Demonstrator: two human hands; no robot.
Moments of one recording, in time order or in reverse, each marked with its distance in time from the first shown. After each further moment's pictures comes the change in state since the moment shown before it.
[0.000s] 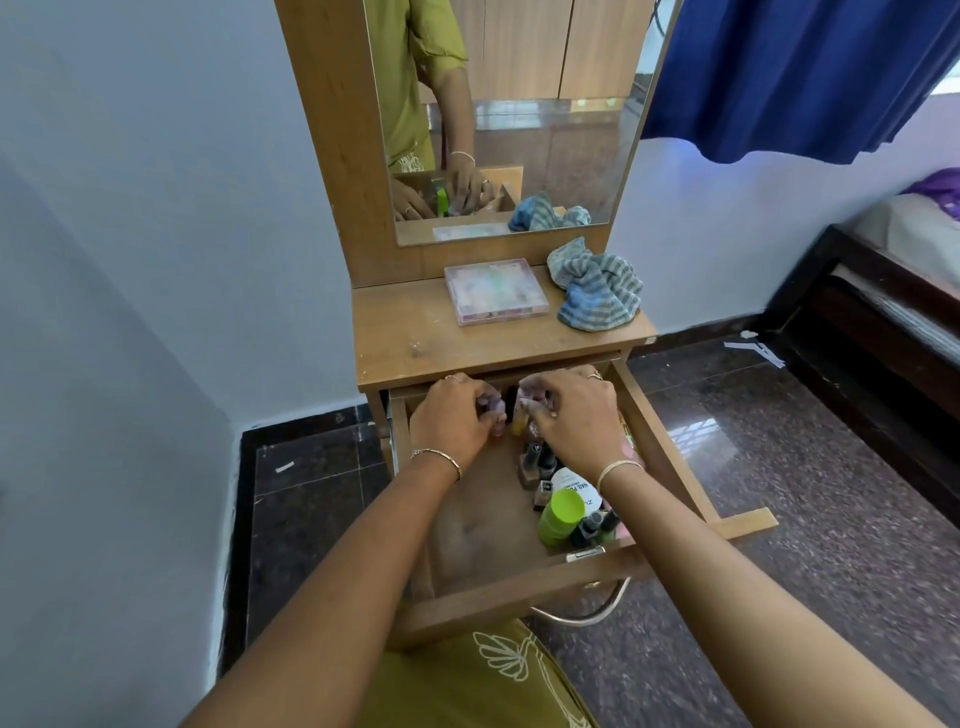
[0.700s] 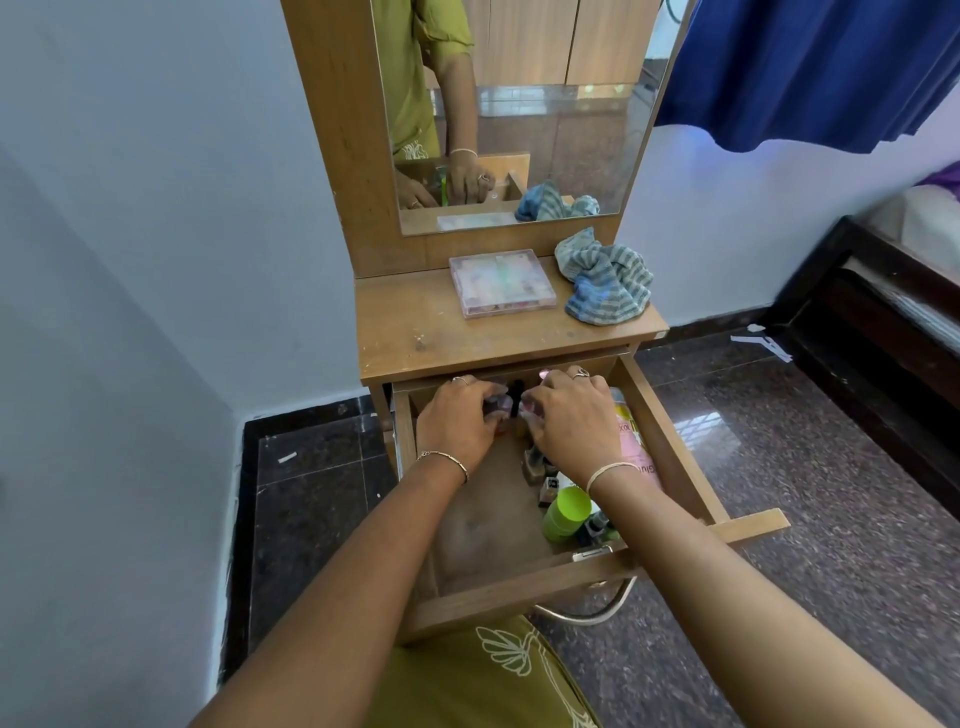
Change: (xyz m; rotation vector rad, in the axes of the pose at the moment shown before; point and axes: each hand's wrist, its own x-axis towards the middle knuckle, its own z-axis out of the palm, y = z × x) left_hand -0.001 -0.008 0.016 0.002 0.023 0.016; right_hand 0.000 -0.006 0.014 -0.457 -0.048 -0.130
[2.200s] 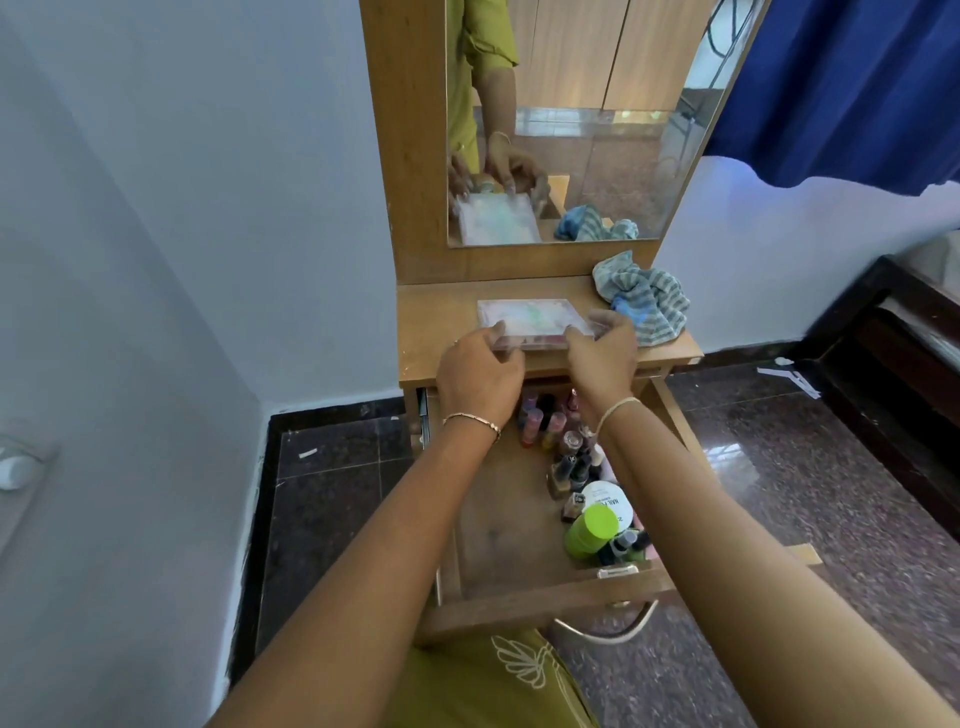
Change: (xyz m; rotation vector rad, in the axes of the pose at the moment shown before) left_hand 0.015 0.038 -0.070 -0.321 0.262 -0.287; right_hand 0.070 -0.024 -0.044 1.160 0.199 0.780
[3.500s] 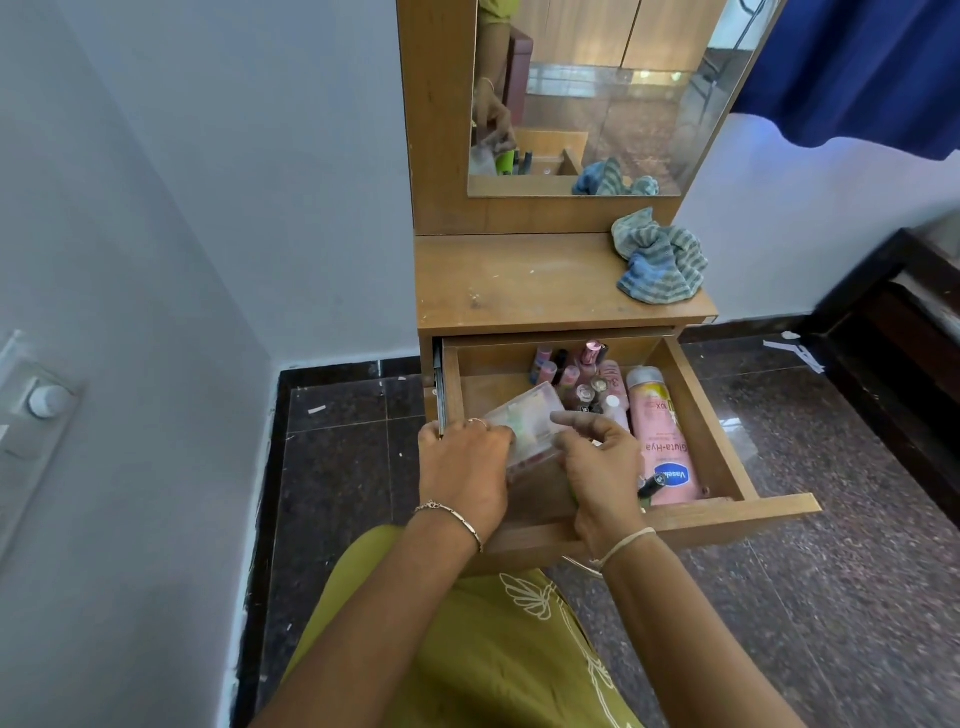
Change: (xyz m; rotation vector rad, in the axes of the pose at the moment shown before) left_hand -0.114 -0.059 -0.030 0.657 -0.345 0.238; right_hand -0.138 0.063 -0.038 0.164 -0.141 0.244
